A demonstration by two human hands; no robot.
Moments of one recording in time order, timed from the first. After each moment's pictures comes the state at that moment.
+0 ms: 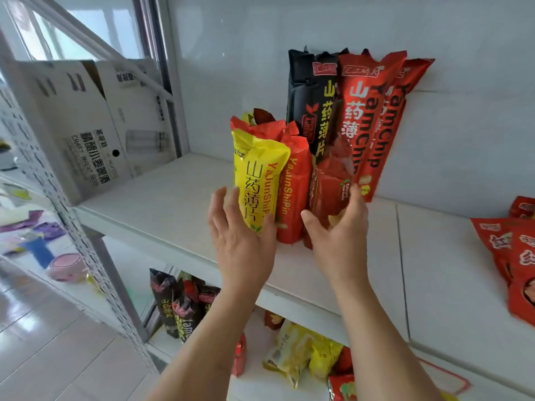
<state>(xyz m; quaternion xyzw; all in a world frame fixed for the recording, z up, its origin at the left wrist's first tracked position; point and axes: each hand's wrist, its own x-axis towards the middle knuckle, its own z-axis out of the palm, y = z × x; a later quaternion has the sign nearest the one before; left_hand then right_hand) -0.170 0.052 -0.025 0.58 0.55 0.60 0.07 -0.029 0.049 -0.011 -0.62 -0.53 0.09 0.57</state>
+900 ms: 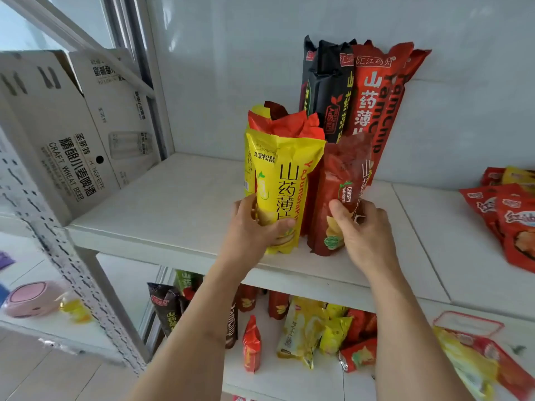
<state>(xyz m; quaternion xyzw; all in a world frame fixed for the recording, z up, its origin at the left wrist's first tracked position) -0.265 0.105 -0.028 0.64 0.42 0.46 0.44 -0.067 0.038 -0.015 -0.72 -0.46 0.11 0.50</state>
